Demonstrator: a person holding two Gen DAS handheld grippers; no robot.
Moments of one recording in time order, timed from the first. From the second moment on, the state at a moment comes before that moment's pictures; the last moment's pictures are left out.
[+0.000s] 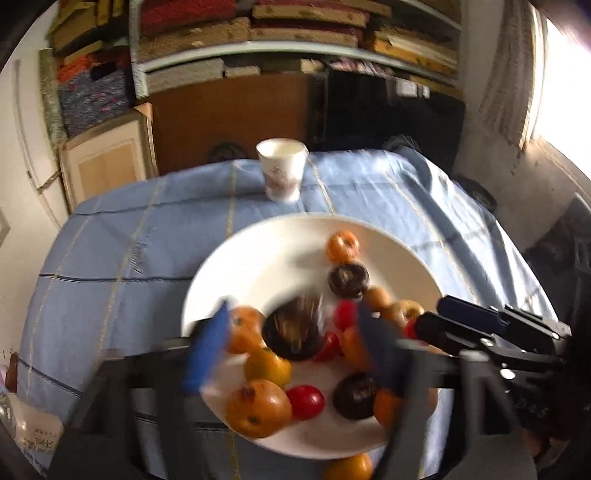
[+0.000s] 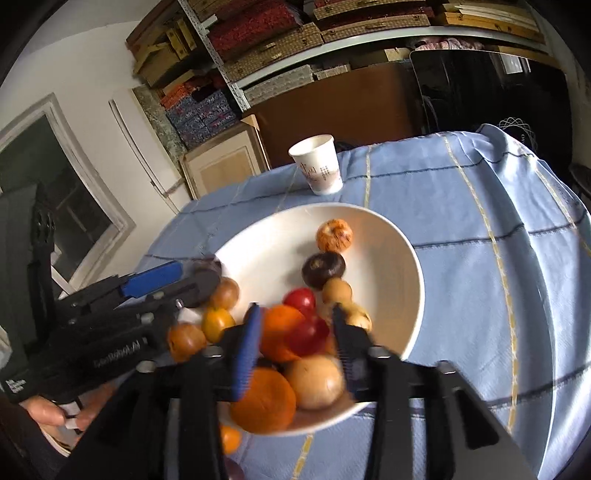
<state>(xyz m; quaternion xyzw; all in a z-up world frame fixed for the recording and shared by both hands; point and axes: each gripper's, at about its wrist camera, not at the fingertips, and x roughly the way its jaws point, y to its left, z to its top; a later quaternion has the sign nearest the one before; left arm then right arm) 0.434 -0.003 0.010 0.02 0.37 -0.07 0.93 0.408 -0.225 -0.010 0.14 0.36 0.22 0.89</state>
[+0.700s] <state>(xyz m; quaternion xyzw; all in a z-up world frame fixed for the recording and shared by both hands) 0.263 0.070 -0.057 -0.10 0.40 -0.01 0.91 0.232 -0.251 -0.060 0.08 0.38 0.26 0.88</state>
